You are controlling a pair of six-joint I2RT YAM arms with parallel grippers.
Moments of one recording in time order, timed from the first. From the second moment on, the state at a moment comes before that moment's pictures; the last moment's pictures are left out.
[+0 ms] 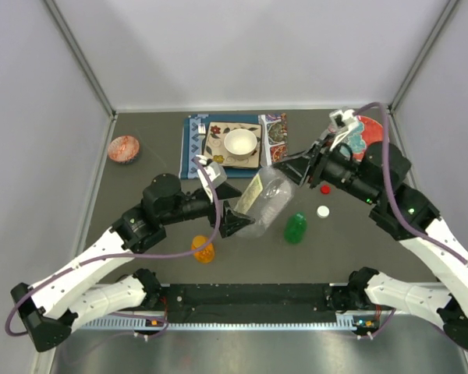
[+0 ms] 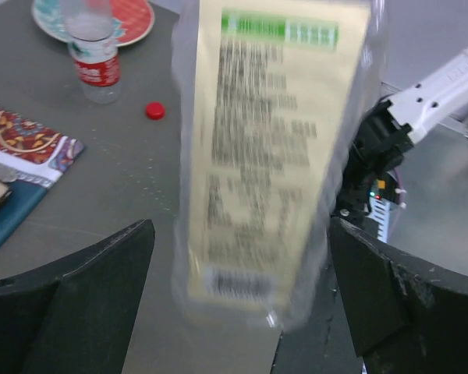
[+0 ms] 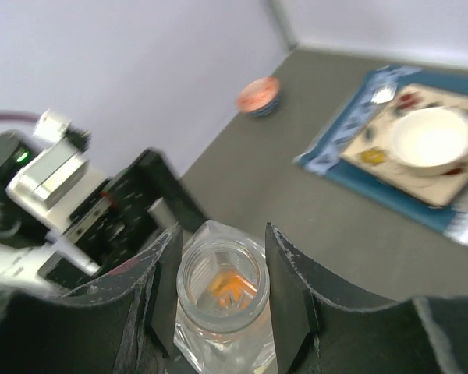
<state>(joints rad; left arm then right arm) -0.83 0.88 0.88 -0.15 0.46 -0.16 0.74 0.91 1.22 -0.34 -0.20 0.52</state>
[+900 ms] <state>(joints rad) -0.82 0.56 0.75 -0.23 0.25 -0.21 0.30 0.94 1.12 -0.62 0.90 0.39</state>
